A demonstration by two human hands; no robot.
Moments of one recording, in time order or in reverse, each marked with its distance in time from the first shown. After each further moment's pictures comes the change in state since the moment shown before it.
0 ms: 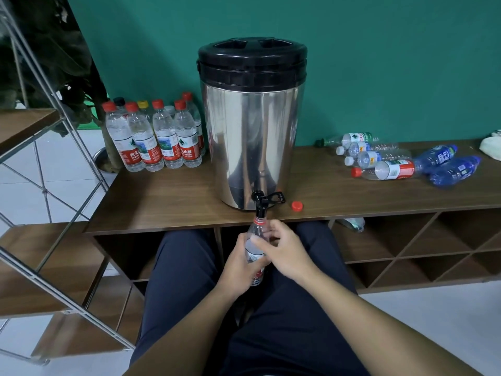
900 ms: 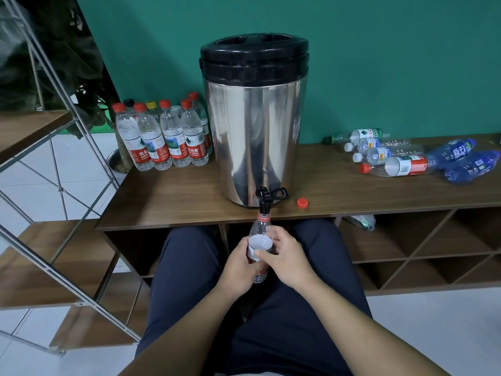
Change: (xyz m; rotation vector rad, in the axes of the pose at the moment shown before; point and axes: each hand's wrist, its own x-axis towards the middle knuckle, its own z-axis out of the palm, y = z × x) left_hand -0.011 -0.001 -0.006 0.080 0.041 -0.042; right_hand -0.005 0.039 0.019 0.043 0.002 0.018
